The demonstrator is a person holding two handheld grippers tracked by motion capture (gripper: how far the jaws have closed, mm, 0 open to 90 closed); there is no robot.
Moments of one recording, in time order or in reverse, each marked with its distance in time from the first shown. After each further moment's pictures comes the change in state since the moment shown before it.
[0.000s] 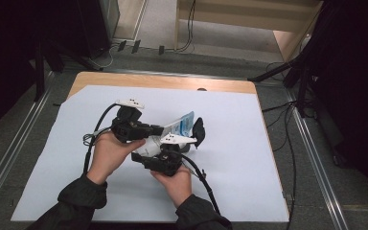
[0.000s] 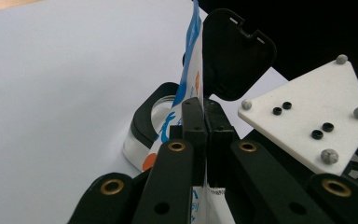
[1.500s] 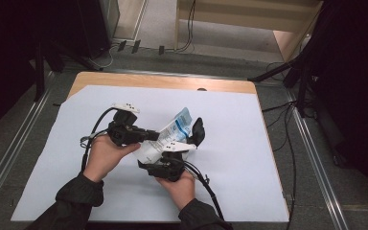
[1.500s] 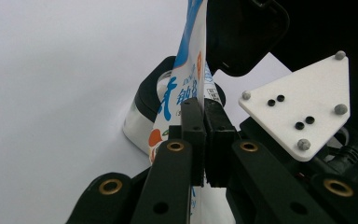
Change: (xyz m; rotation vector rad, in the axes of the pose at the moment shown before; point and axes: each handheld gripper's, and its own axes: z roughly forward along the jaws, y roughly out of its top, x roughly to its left) left arm 0.017 -0.016 0.002 0.043 -0.053 -0.018; right arm -0.014 -0.025 -0.001 0.070 -0.126 -0.061
